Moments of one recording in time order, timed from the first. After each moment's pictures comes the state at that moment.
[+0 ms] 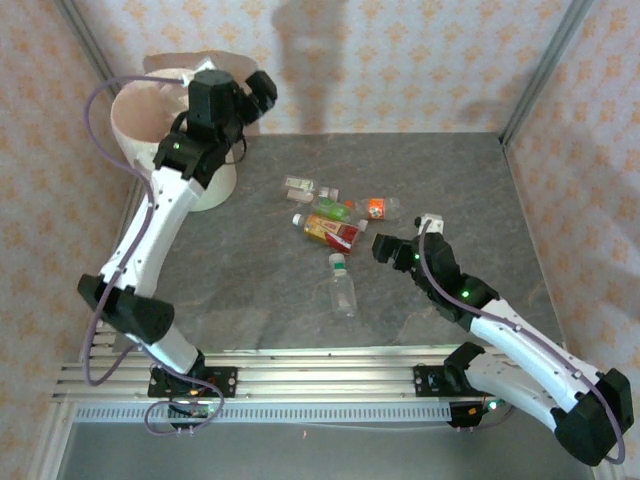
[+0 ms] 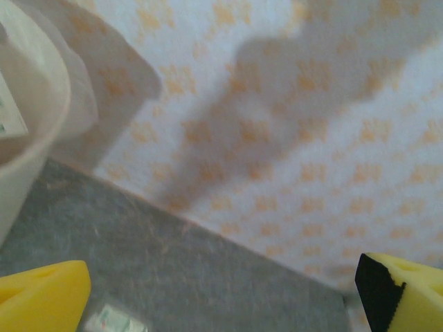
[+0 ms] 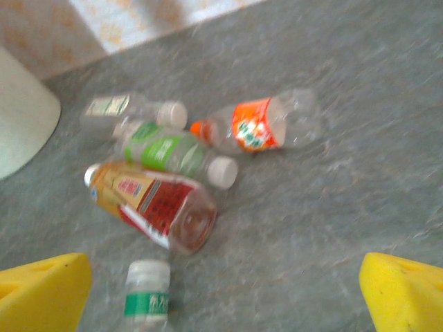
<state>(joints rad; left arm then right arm) -0.31 1.59 1.86 -0.59 -0.23 -0.76 0.63 0.84 0.60 -0.30 0.27 0.59</state>
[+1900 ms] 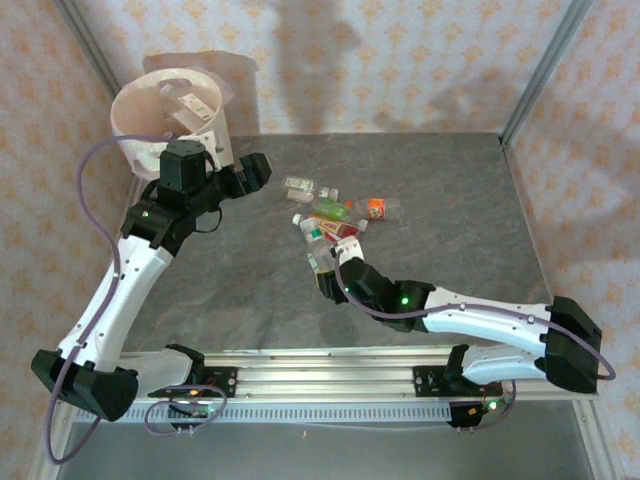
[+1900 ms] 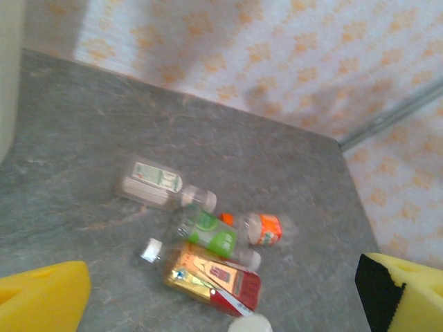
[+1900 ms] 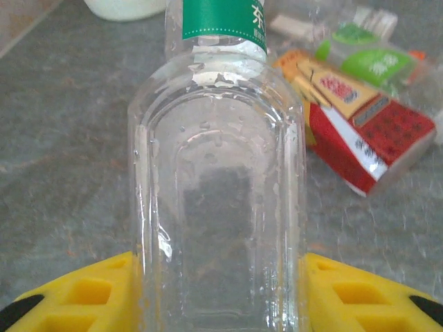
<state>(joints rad) -0.27 1.18 1.33 -0.60 0.13 -0.57 1.11 1.19 0.77 -0.20 0.40 0.49</state>
